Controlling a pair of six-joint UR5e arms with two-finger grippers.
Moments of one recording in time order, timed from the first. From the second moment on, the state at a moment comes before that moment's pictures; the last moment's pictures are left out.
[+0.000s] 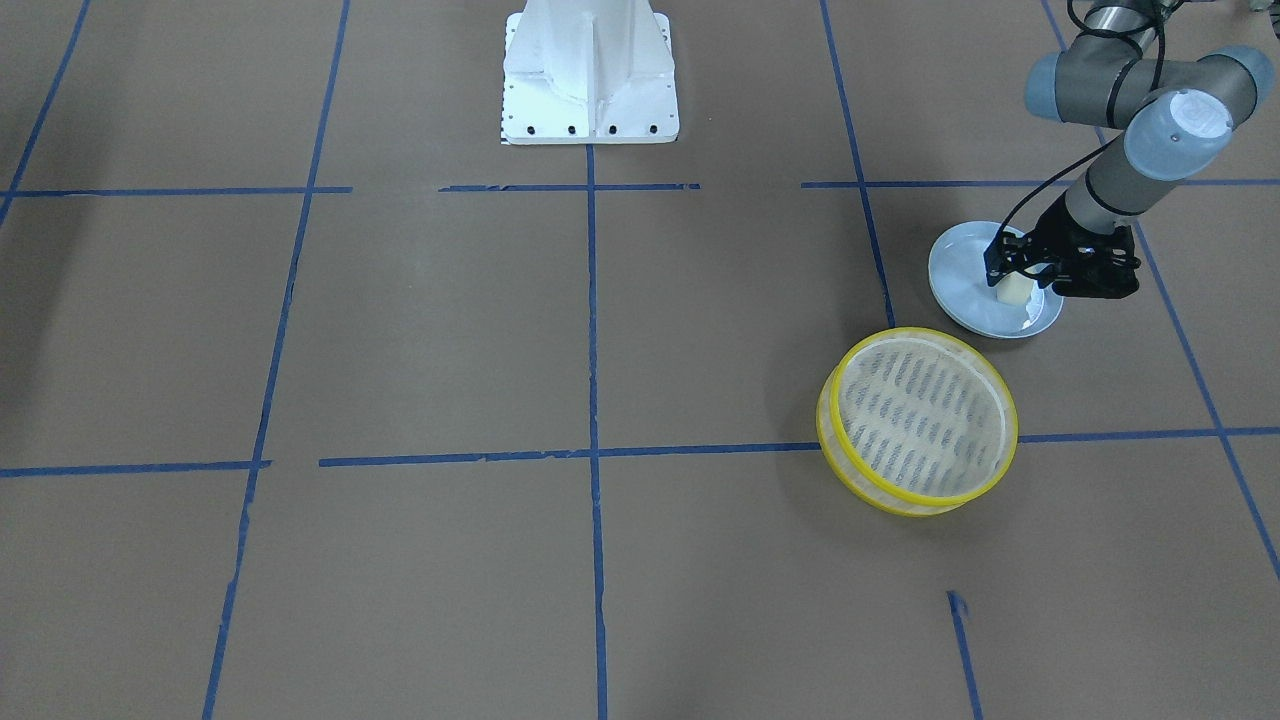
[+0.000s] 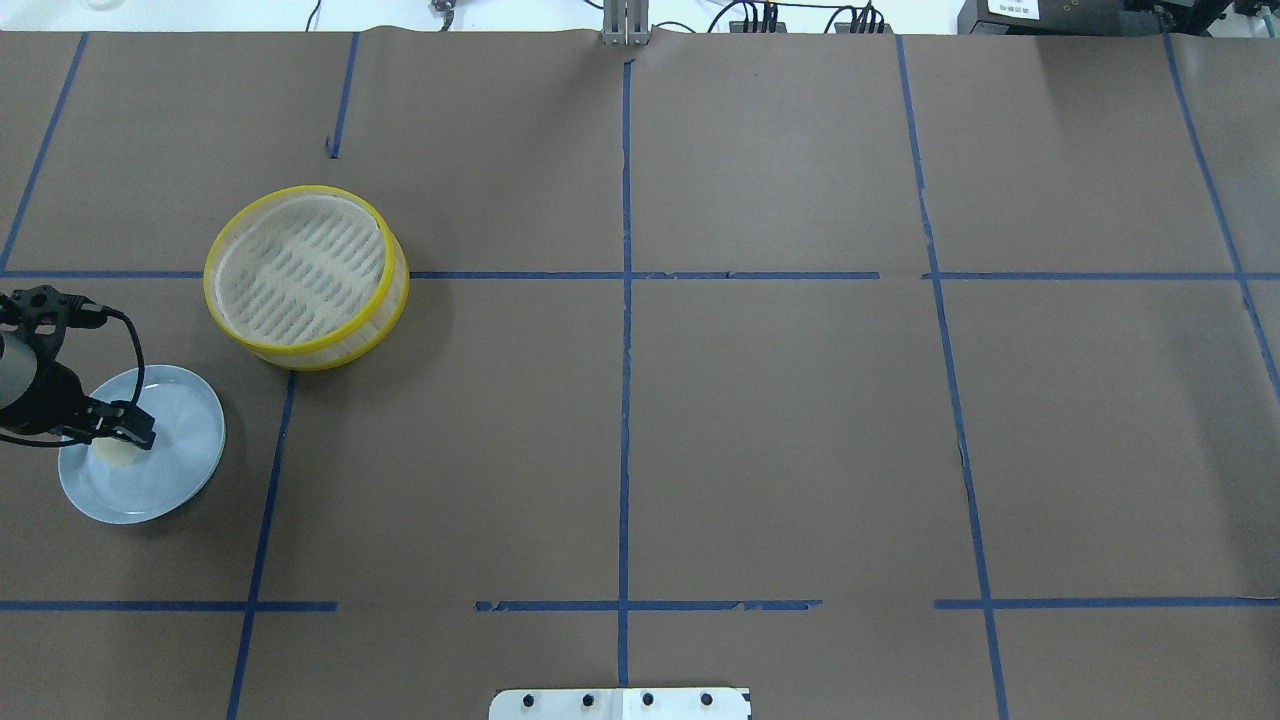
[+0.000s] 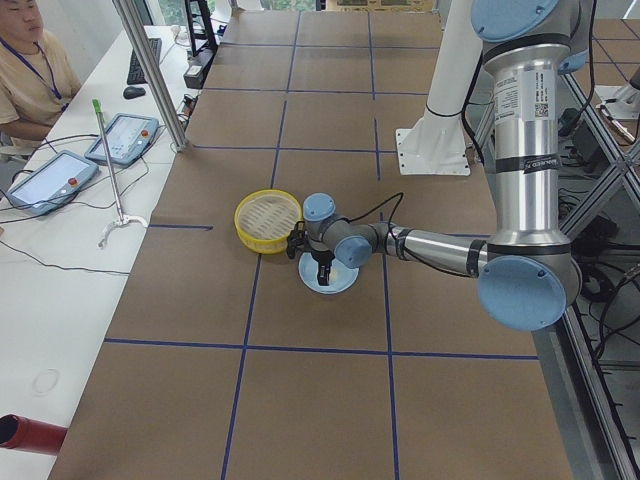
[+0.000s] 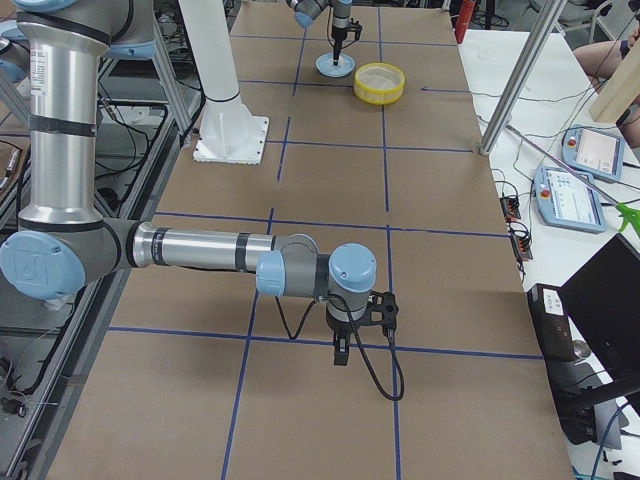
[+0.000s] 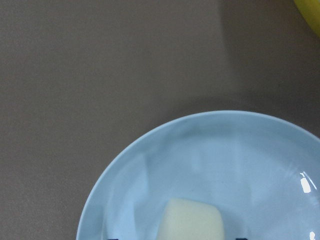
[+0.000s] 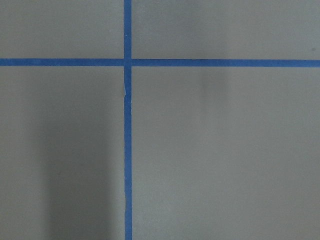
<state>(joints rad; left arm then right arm) -0.83 -1.47 -1.72 -2.07 -2.15 -0.79 1.57 -1.68 1.65 -1.57 2.29 0.01</state>
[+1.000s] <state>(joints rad) -0.96 -1.59 -1.85 -1.96 -2.23 -0.88 1.57 -1.68 1.65 -1.57 2.29 0.01</state>
